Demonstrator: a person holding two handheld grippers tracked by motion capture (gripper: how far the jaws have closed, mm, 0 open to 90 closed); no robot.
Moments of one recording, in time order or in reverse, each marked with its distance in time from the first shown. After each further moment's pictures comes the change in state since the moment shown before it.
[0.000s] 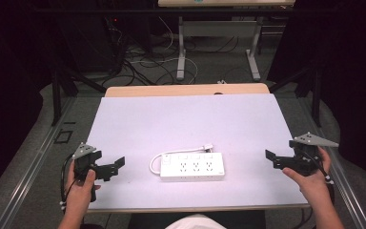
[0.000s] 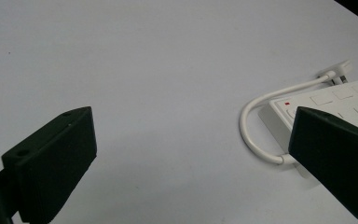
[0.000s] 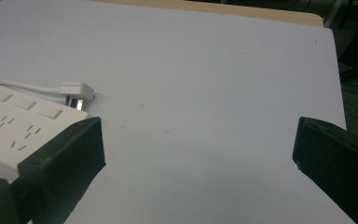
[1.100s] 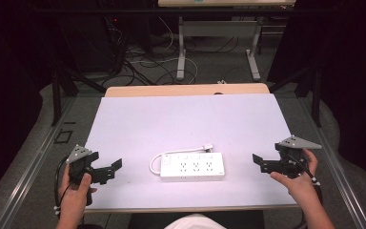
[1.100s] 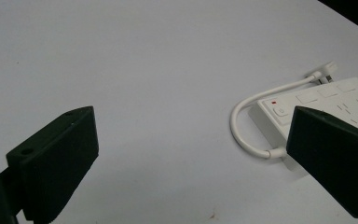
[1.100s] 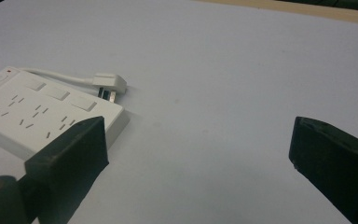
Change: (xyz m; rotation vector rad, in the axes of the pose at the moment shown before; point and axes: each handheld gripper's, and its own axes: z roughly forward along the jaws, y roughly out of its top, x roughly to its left) left arm -0.008 0.000 -0.018 -0.017 -0.001 0.035; right arm 0.032 -0.003 0.014 0.018 0.071 -0.024
